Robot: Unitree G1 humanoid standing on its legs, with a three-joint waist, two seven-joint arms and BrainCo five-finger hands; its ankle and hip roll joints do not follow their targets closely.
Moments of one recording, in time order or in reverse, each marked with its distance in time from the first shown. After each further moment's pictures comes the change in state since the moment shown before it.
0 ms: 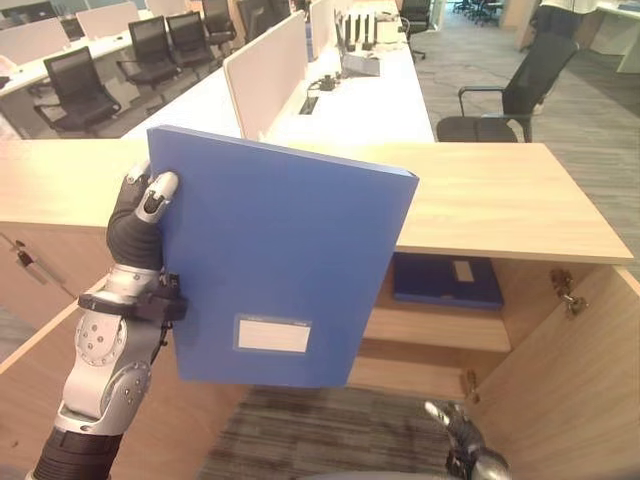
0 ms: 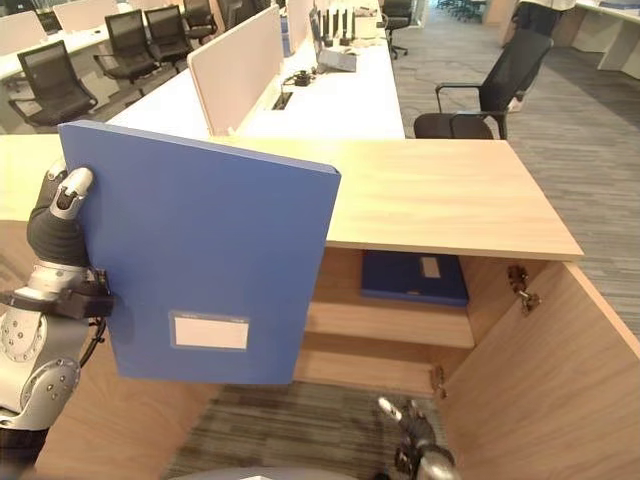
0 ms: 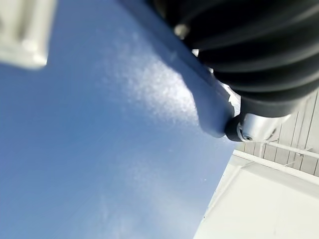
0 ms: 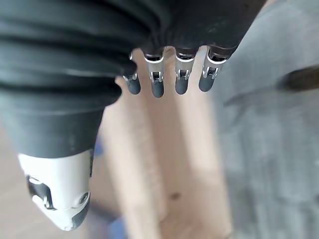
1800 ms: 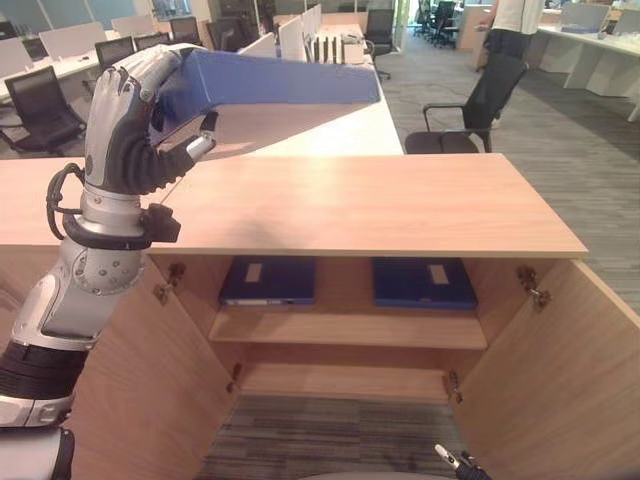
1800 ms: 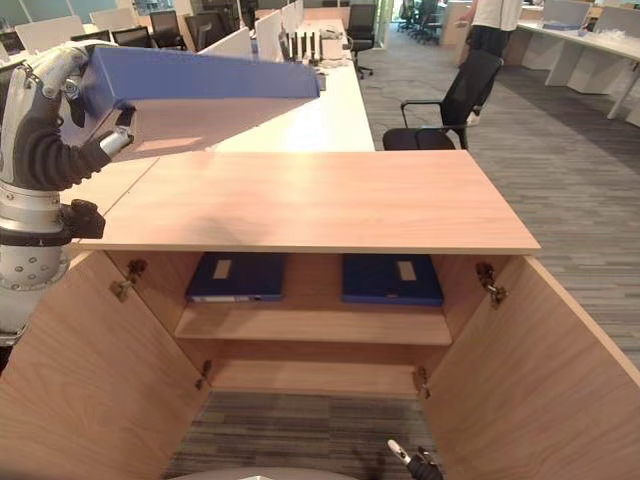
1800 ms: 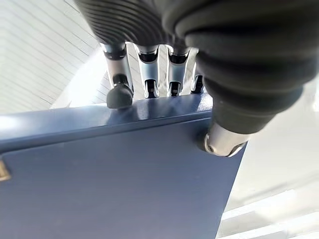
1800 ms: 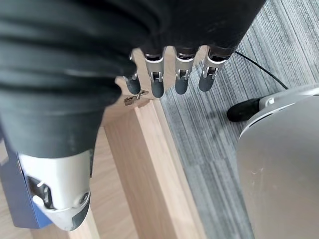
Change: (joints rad) left arm -0.384 0.173 -0.045 0.159 0.897 -0.114 0.441; right arm 0.013 0.126 -0.087 0.506 0.037 -0.062 -0.042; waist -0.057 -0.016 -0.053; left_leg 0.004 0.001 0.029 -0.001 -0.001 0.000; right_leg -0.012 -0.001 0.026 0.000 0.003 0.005
